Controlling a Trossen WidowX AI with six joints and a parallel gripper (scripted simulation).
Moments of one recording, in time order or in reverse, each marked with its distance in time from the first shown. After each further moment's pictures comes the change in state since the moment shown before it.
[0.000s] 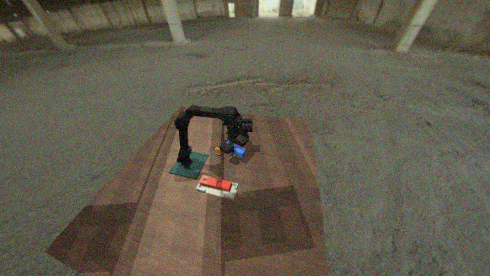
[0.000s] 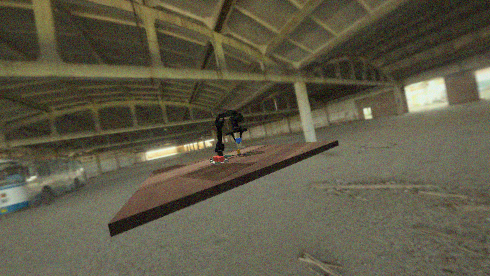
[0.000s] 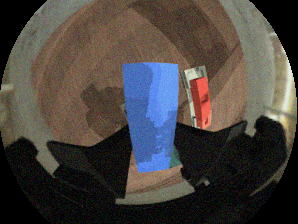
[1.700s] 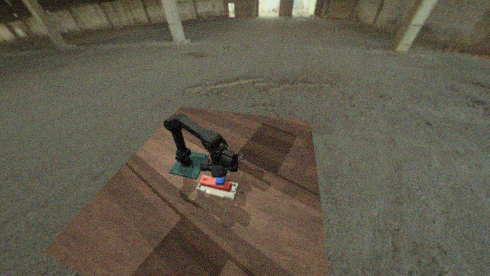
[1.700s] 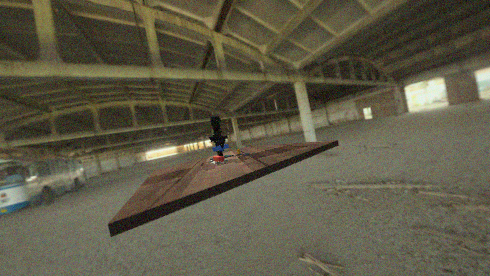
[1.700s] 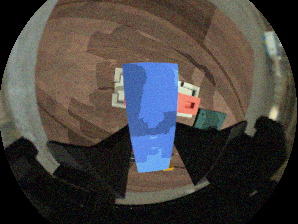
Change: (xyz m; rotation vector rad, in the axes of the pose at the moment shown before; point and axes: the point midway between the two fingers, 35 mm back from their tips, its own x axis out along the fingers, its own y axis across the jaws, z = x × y) arm 0.030 -0.159 0.022 1.022 -0.011 -0.014
